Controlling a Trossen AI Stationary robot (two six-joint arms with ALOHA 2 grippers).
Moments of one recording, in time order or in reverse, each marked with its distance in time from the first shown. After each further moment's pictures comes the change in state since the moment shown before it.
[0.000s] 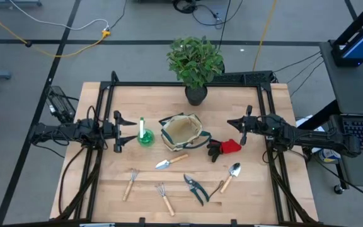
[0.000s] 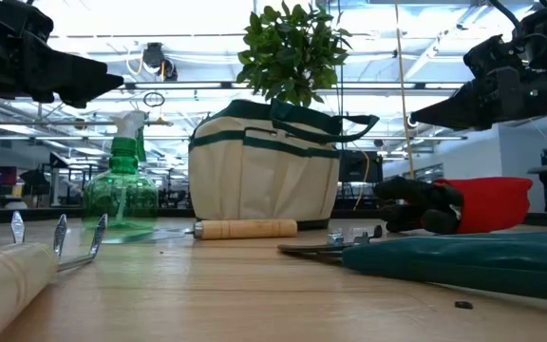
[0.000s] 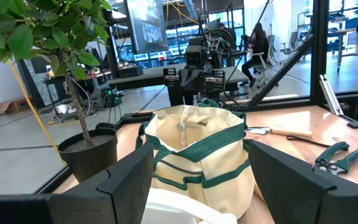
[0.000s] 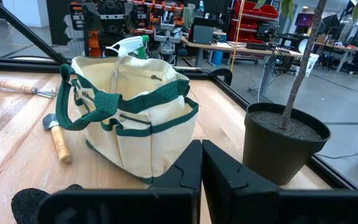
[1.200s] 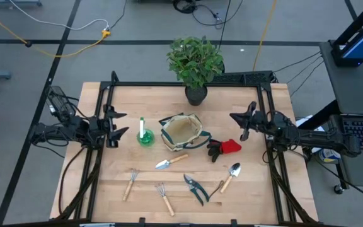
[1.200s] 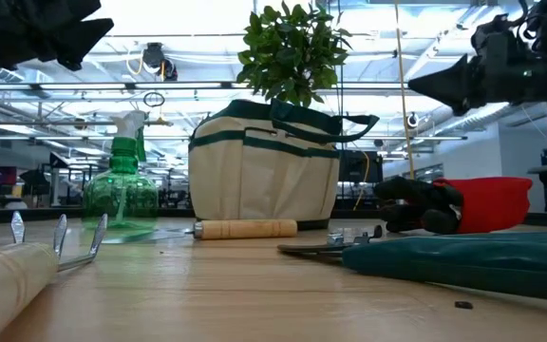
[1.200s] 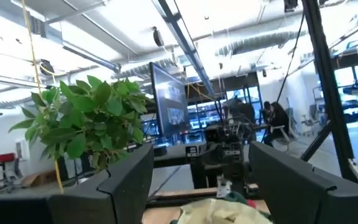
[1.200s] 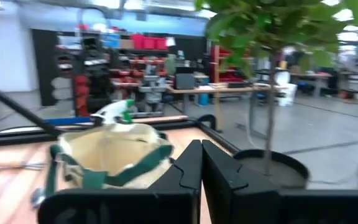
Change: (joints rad) left arm 0.001 0.000 0.000 0.376 -0.019 0.109; right arm 0.001 0.009 0.000 0.220 0.083 0.104
